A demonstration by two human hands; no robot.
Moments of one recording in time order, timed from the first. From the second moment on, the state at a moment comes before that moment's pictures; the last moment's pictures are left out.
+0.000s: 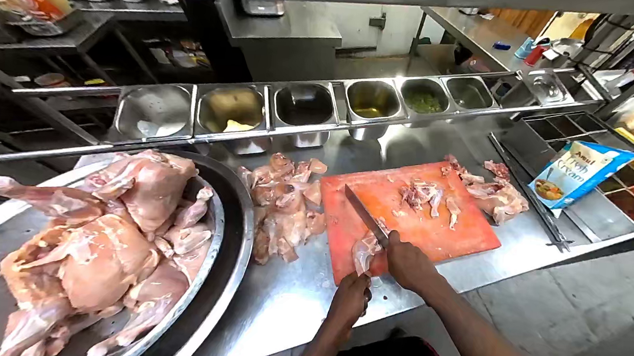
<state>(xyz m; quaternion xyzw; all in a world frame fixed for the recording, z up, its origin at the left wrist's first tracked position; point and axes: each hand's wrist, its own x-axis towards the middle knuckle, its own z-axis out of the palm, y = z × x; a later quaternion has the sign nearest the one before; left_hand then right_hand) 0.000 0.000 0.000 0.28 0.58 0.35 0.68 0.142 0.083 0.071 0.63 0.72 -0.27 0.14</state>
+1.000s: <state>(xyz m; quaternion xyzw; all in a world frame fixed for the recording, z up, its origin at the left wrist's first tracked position) -0.008 -0.016 -0.010 0.27 0.62 0.35 0.65 0.135 0.043 0.094 0.58 0.73 -0.32 0.15</state>
